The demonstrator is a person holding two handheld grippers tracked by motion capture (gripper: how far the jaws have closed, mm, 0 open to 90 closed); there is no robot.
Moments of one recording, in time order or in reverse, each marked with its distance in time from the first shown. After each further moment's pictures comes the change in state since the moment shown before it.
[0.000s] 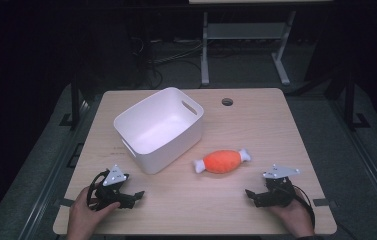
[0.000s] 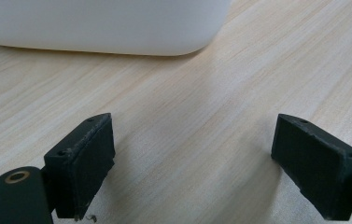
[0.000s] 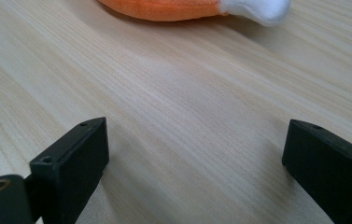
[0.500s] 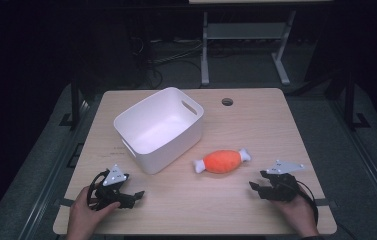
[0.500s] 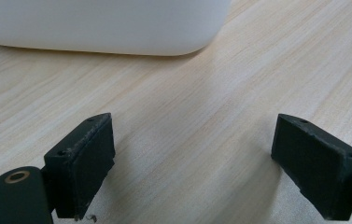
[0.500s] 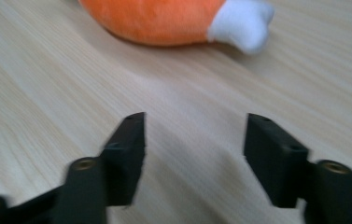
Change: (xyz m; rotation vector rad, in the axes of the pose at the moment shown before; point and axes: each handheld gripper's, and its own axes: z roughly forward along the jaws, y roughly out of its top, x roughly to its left) left arm 0.000 0.000 0.000 0.000 0.000 0.000; right arm -0.007 0.013 -0.014 -0.020 0.012 -0.020
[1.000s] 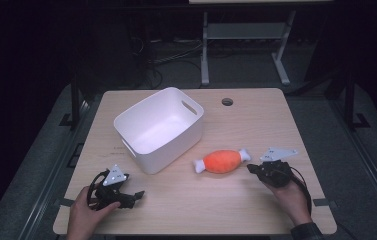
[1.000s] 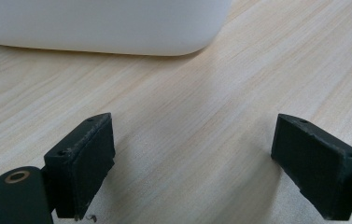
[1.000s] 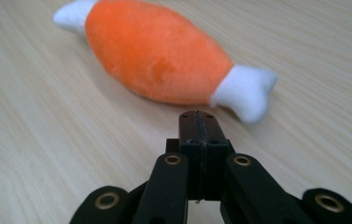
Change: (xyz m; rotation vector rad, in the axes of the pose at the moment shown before) left arm 0.000 0.000 0.000 0.001 0.003 -0.004; right arm -0.006 0.039 0.007 -0.020 0.048 -0.074
